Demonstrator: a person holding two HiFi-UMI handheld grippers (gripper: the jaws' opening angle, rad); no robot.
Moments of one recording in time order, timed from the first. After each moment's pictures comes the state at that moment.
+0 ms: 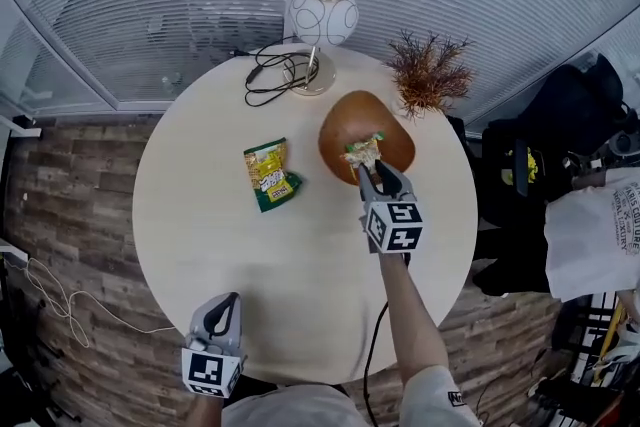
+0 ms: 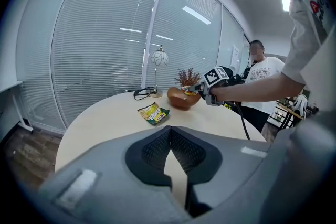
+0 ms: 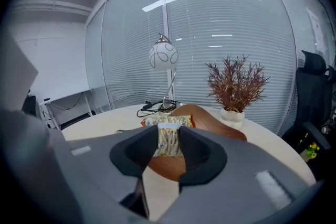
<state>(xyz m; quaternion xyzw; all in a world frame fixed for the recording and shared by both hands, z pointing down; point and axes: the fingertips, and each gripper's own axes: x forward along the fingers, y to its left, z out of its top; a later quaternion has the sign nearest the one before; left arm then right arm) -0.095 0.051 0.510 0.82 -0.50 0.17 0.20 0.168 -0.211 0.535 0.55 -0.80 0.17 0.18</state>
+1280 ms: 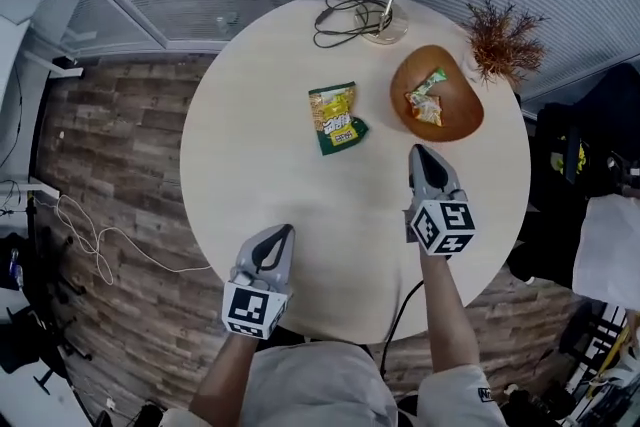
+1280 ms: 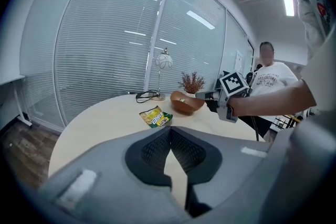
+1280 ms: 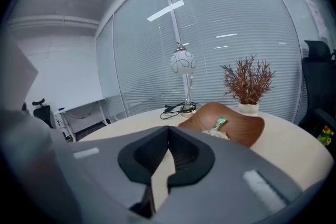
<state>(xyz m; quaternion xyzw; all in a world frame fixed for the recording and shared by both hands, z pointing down) -0.098 0.025 0.513 0.82 -0.52 0.14 0.20 0.113 -0.145 0.517 0.51 -0.83 0.18 0.12</state>
